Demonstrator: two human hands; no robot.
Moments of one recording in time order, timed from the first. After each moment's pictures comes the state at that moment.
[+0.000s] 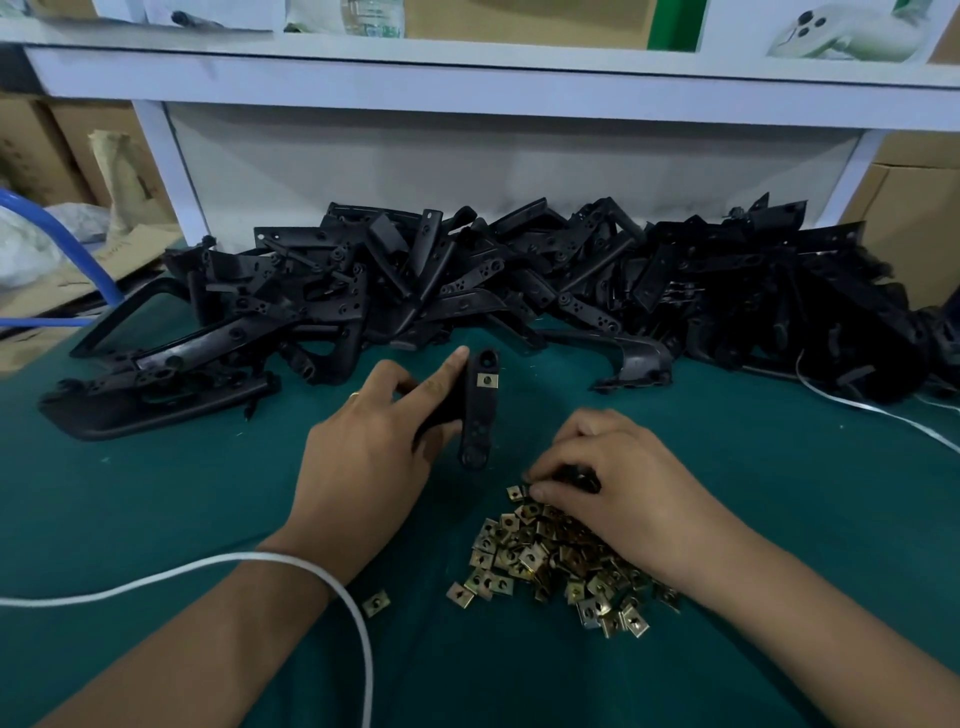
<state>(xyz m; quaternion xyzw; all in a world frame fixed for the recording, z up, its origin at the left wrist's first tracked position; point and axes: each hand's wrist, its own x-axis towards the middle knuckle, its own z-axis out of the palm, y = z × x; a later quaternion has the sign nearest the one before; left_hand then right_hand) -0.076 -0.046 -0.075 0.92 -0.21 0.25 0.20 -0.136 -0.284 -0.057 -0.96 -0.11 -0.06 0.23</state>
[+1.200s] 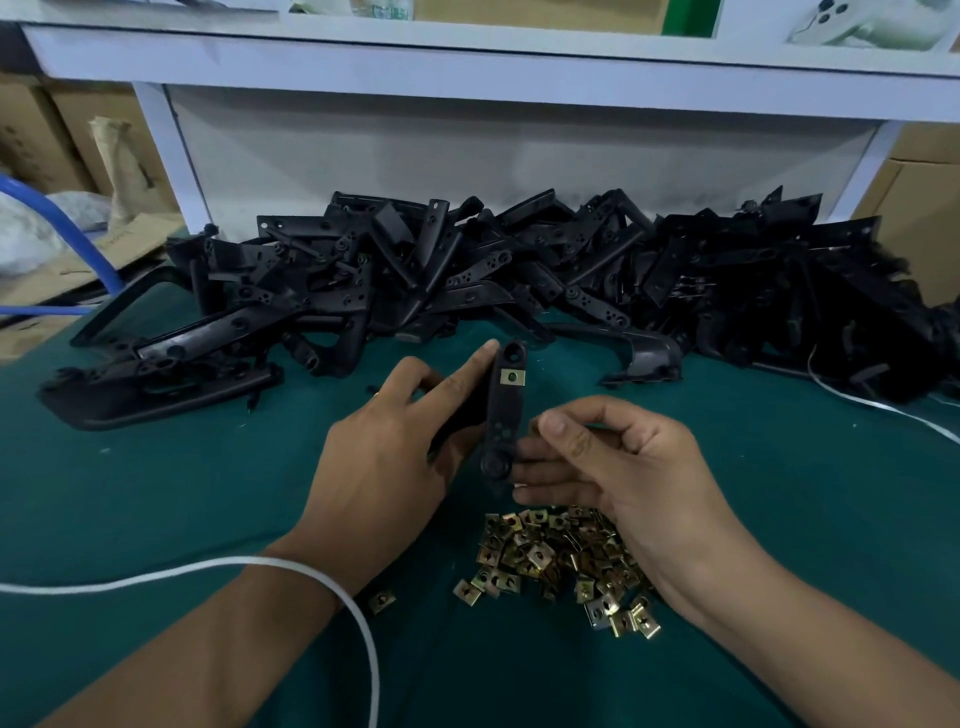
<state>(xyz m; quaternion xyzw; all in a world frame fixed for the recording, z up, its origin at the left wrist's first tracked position) -0.085 -0.050 -0.074 0.89 -0.26 0.27 0.25 -0.145 -0.254 -0.056 -0.61 -0.04 -0.02 0.79</state>
